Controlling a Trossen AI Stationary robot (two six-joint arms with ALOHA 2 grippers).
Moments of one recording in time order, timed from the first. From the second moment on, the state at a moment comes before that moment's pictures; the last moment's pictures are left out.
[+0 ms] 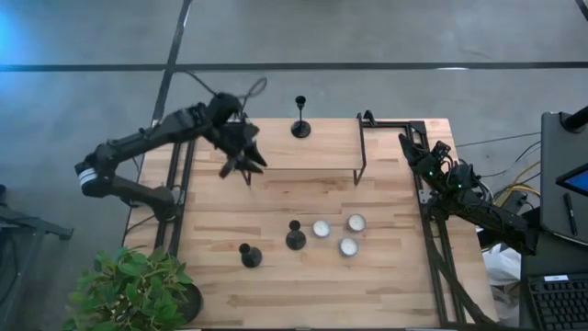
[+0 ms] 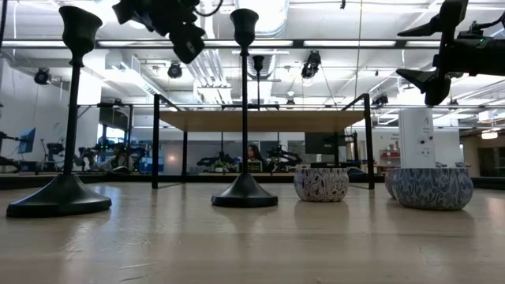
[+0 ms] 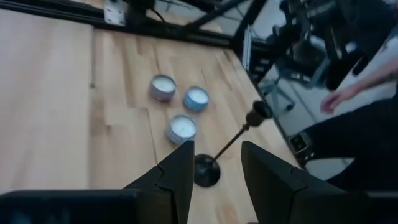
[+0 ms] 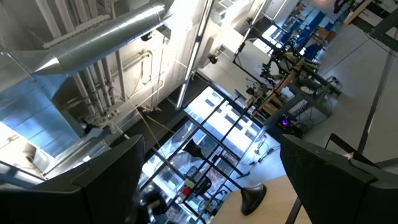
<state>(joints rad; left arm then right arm) 0.51 1.24 1.19 -0.67 0.84 0.26 -0.50 0.02 0.01 0.42 0.26 0.86</state>
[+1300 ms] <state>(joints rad) 0.10 1.20 0.64 0.19 0.54 0.13 -0.50 0.02 0.01 0.42 0.26 0.86</state>
